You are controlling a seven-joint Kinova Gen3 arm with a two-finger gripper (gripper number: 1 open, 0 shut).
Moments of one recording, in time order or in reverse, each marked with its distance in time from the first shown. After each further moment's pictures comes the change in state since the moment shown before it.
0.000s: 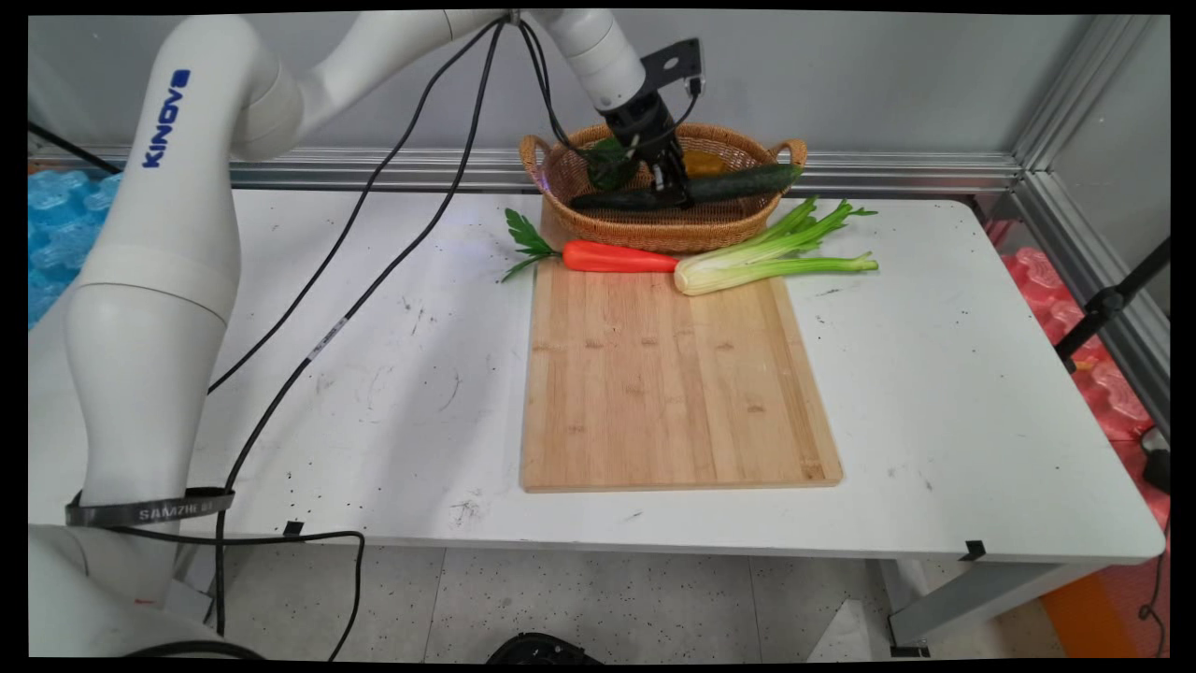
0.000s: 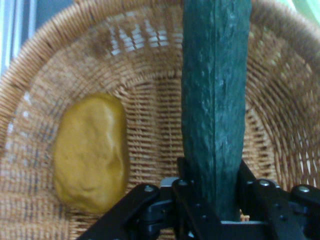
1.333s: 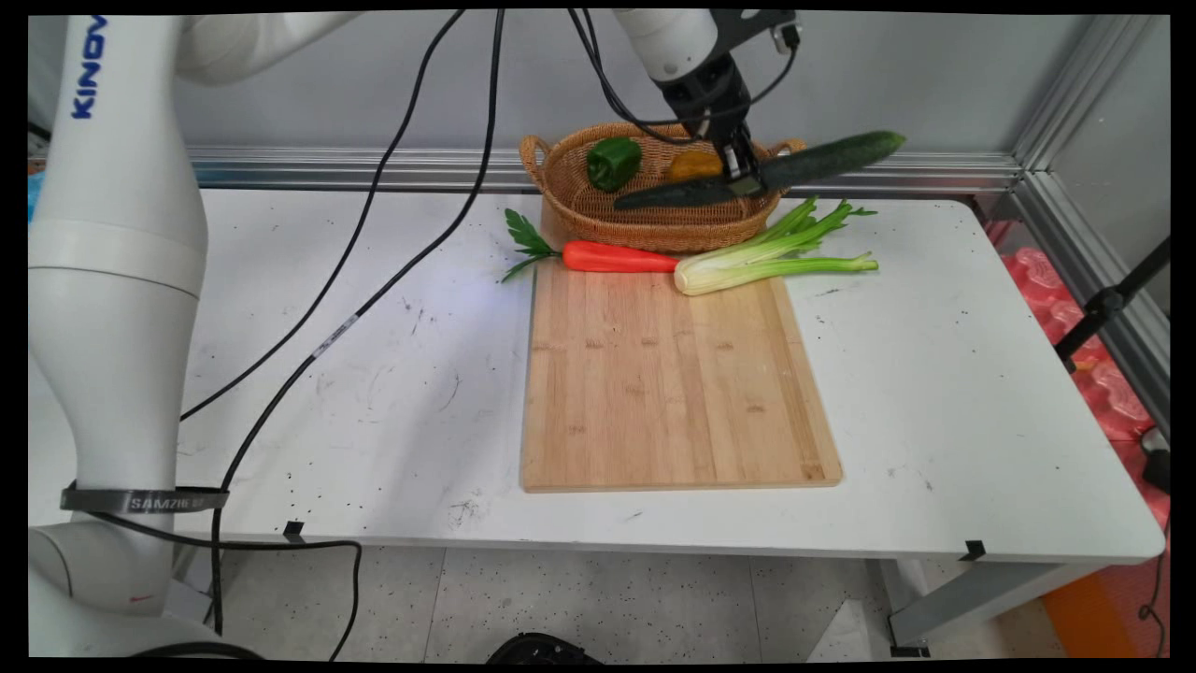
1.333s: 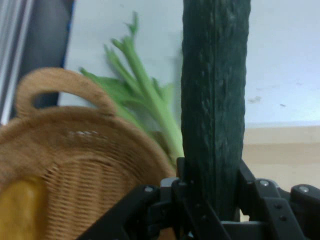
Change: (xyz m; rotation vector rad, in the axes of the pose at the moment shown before) arm 0.107 0.107 -0.065 0.028 0.015 -0.073
